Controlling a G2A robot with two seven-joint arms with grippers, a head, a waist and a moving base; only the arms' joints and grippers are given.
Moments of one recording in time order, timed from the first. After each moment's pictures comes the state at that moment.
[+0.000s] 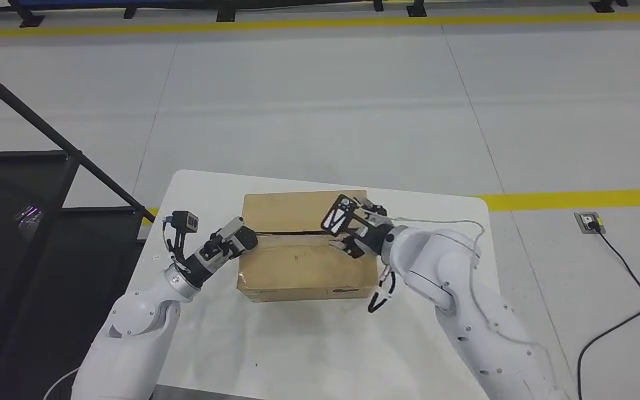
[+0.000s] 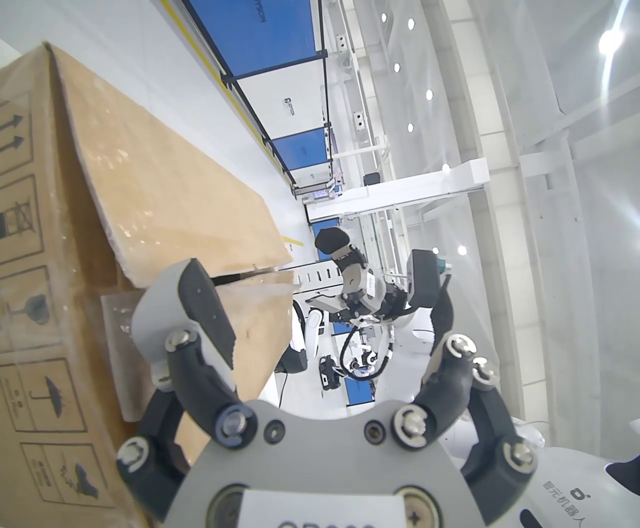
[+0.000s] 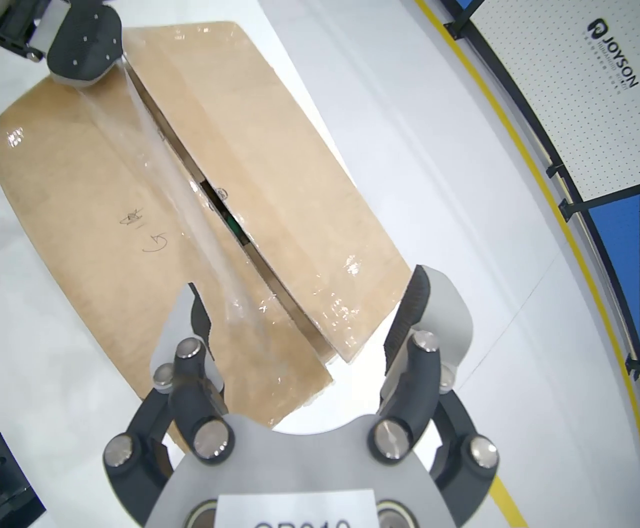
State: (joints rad) left arm 0.98 -1.13 -1.39 -1.29 -0.40 -0.44 -0.76; right arm -0.73 -1.34 1.08 -1.64 -1.39 -0.48 0.81
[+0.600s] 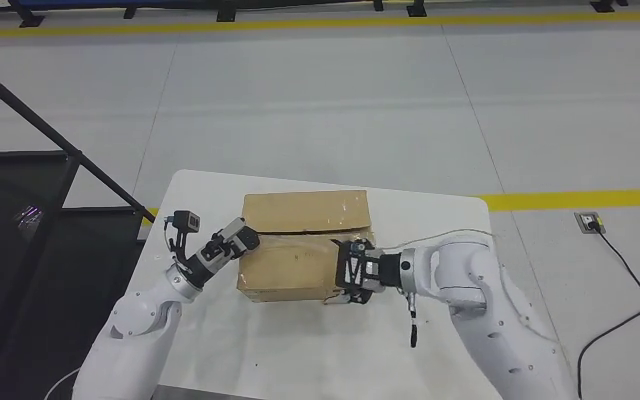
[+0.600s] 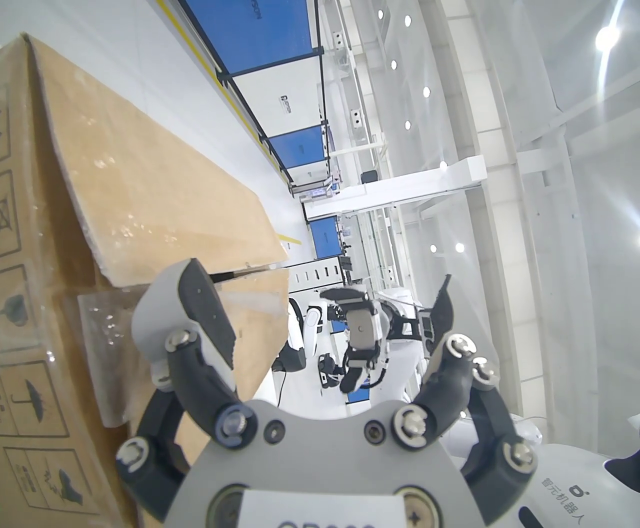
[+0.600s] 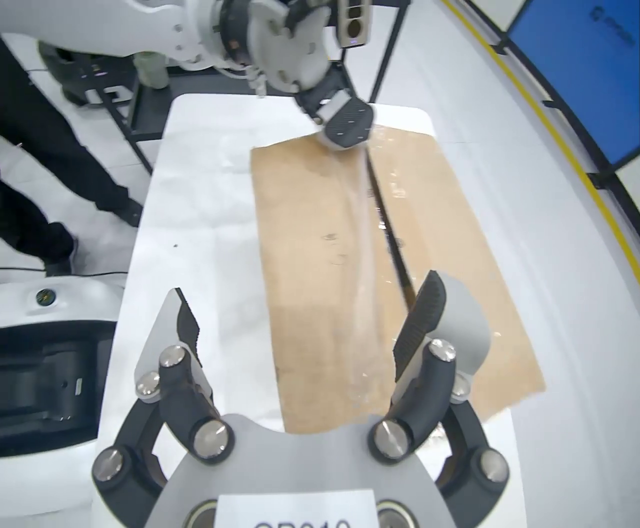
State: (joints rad) left arm 0.98 -1.13 -1.39 -1.30 -0.41 -0.44 -0.76; right arm -0.76 -1.28 1.11 -1.59 -1.03 -1.02 0.72
